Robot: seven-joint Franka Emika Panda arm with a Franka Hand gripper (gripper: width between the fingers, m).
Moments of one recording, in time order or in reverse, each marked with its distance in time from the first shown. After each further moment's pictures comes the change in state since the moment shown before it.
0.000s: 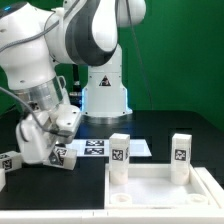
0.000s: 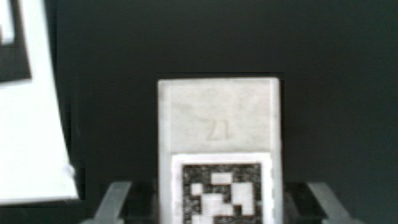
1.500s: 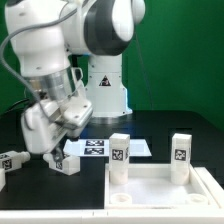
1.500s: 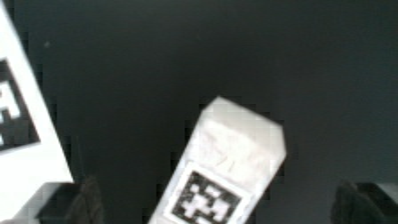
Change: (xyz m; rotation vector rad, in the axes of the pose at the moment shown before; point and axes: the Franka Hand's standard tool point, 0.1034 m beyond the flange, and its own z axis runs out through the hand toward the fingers) arm -0.035 -0.004 -0.022 0.044 0.024 -0.168
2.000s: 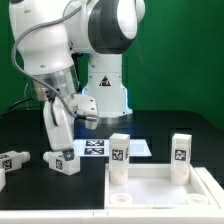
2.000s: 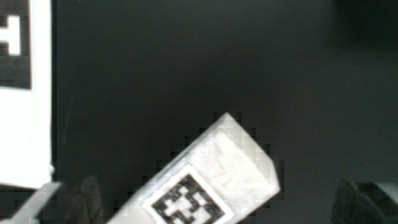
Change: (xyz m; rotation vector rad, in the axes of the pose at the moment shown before) arm 0.003 -0.002 -0.001 0.022 0.025 -0.598
